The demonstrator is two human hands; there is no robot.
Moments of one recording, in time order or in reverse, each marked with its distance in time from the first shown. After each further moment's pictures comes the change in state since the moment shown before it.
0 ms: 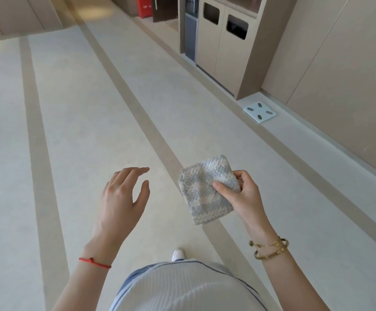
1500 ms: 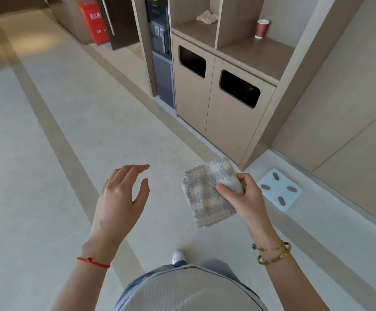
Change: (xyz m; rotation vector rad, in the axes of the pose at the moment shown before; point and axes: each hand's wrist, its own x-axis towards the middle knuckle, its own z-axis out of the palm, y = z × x) left_hand 1.097 -0.144 0.353 -0.018 -0.075 0.186; right_hand 1.091 -0.190 0.103 0.029 0.175 0.054
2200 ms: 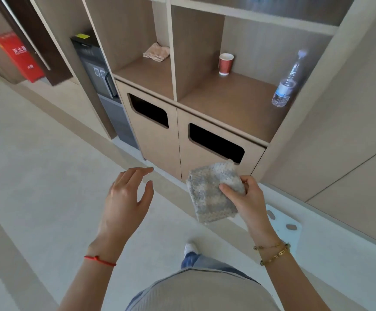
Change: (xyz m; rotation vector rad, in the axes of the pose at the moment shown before) left_hand 0.467 -0.025 0.207 -0.109 -0.122 0.211; right_hand 0.441 -0.076 -0.017 0.087 0.317 0.078
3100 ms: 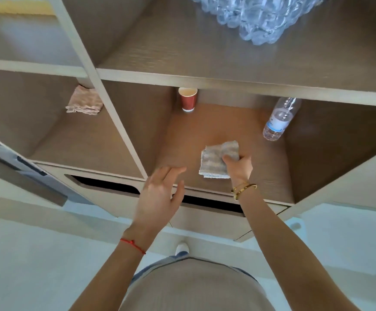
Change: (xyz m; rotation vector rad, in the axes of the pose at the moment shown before) left_hand 0.386 -0.056 0.166 -0.194 -0.358 0.398; right_hand 0.426 -0.042 0.074 -0.058 0.673 0.309
